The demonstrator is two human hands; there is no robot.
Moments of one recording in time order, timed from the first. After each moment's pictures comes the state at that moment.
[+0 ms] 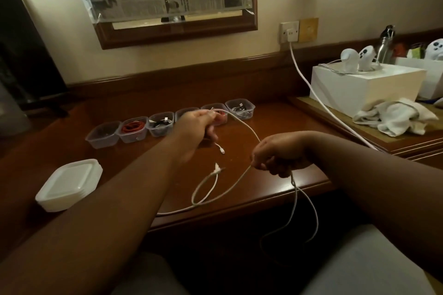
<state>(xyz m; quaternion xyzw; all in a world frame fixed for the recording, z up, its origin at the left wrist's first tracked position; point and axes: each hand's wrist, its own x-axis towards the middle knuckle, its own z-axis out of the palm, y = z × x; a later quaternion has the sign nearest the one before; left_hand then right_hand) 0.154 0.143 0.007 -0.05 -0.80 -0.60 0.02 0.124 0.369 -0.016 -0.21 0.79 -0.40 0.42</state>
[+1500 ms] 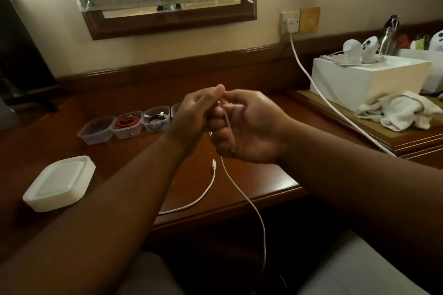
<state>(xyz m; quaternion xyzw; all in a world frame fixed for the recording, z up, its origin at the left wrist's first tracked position) 0.165 0.156 0.019 -0.24 -0.72 -0.65 0.07 0.180 0.302 0.027 -0.15 0.47 -0.79 0.36</state>
